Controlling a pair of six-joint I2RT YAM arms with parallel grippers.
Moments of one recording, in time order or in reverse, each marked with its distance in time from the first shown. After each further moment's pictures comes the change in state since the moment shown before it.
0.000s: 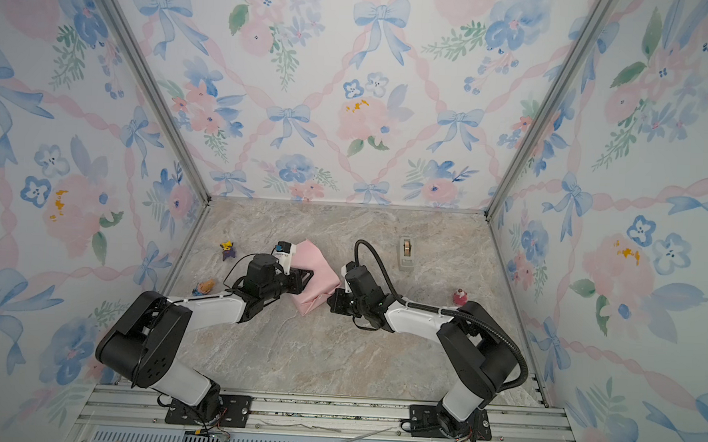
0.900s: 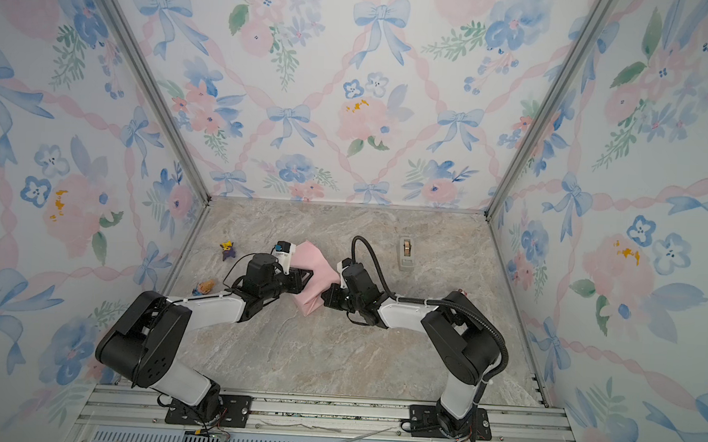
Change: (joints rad) left arm 0.006 0.000 0.003 -0.004 0.012 -0.003; right arm -0.009 0.142 0.045 0.167 -0.045 0.076
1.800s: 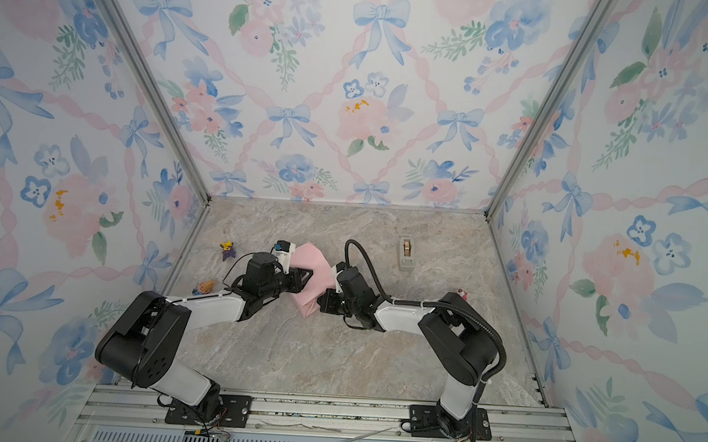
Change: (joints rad) left arm 0.003 -0.002 0.010 -0.018 0.008 -0.011; right arm 0.029 0.007 0.001 -0.011 0.010 -0.033
